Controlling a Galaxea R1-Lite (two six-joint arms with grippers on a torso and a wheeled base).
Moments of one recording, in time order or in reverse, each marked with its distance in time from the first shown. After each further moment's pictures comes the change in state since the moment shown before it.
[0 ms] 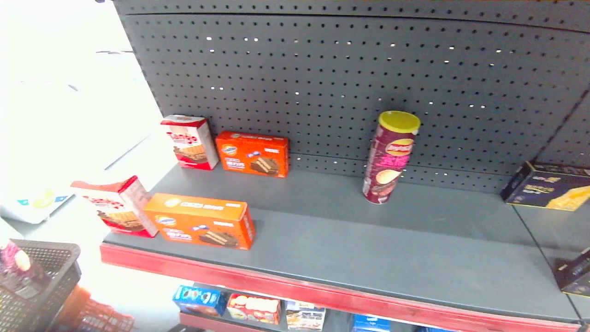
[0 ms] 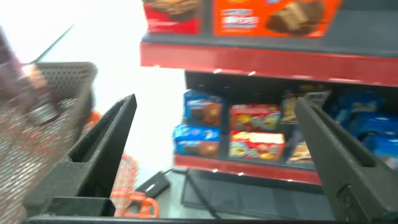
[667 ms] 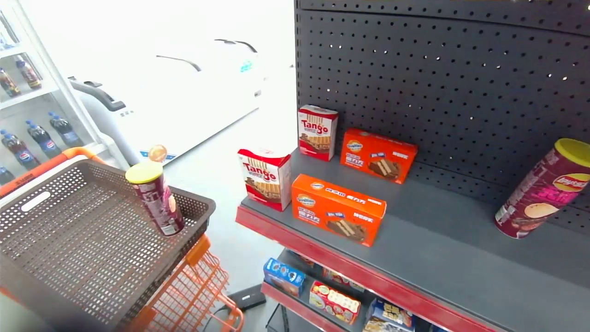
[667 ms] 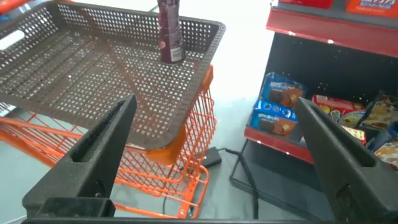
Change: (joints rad) left arm 0.000 0.000 0.000 0.000 -0.001 0.005; right arm 0.000 0.000 0.000 0.000 0.000 0.002
